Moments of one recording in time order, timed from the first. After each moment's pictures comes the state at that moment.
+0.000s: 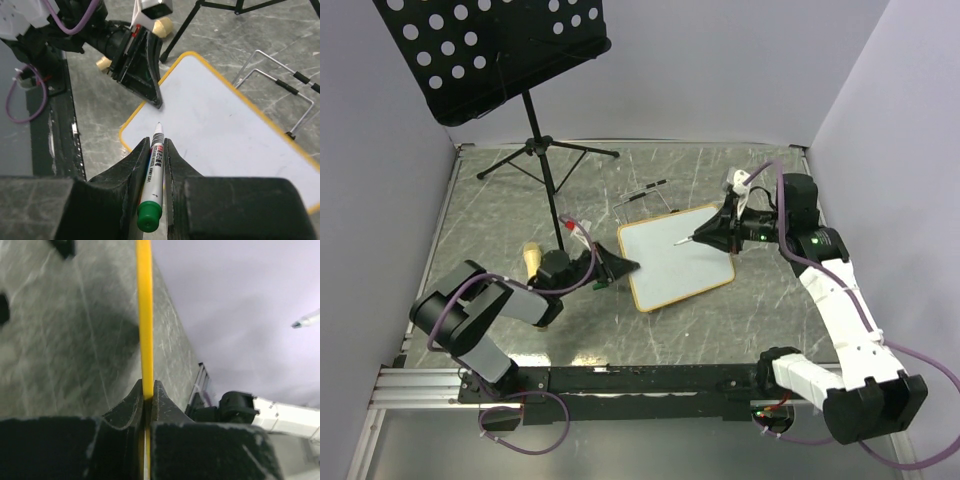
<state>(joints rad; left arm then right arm) -0.61 1.58 0.38 1.20 0.41 -1.00 0.16 1.05 1.09 -0.57 -1.04 -0.36</state>
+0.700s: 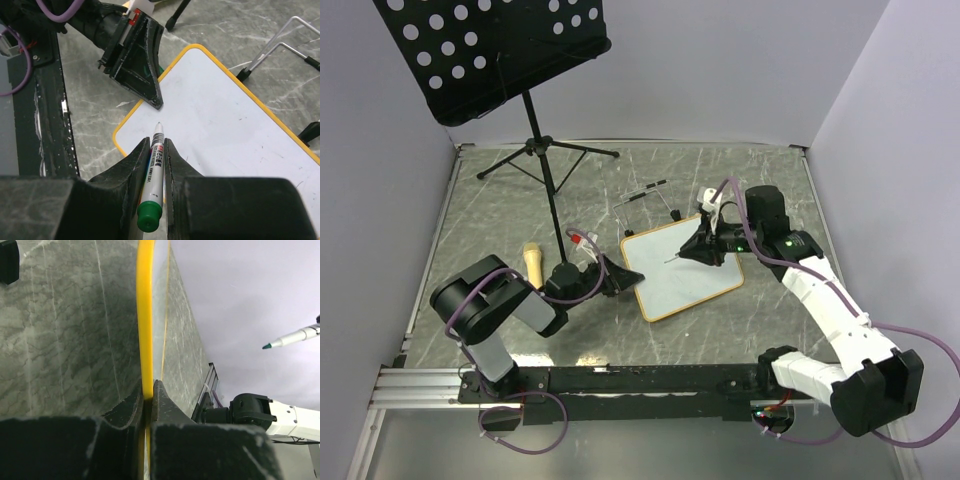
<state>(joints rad) -0.72 1.70 0.31 1.30 0.26 -1.03 0.32 1.09 0.98 -0.53 -0.88 -0.42</state>
